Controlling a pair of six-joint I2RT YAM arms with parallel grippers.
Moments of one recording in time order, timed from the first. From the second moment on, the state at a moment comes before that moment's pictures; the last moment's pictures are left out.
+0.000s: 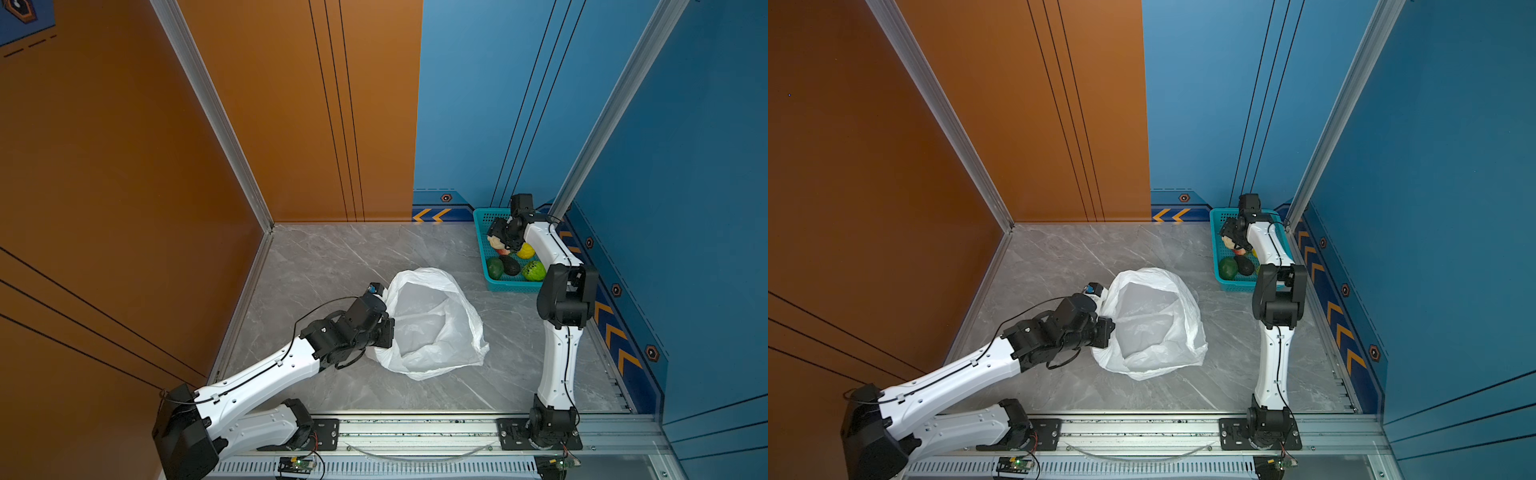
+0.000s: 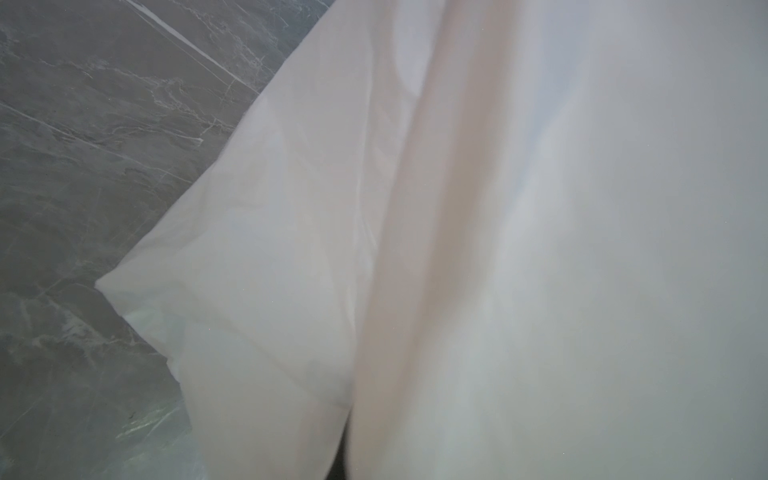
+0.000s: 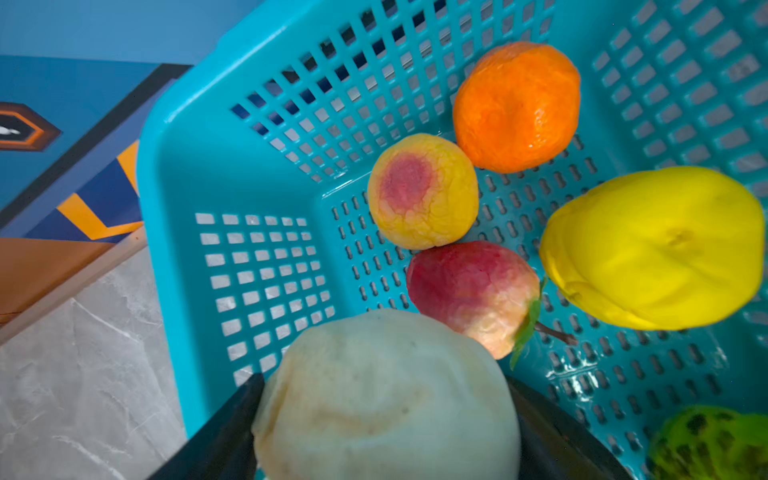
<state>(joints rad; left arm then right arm) -0.83 1.10 0.83 -0.53 -0.07 -0.63 -0.03 2.30 2.07 -0.73 -0.03 0.50</state>
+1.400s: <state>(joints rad) -0.61 1.38 0.92 -0.23 -0.03 -0.52 0.32 1.16 1.13 -0.80 0.01 0.58</state>
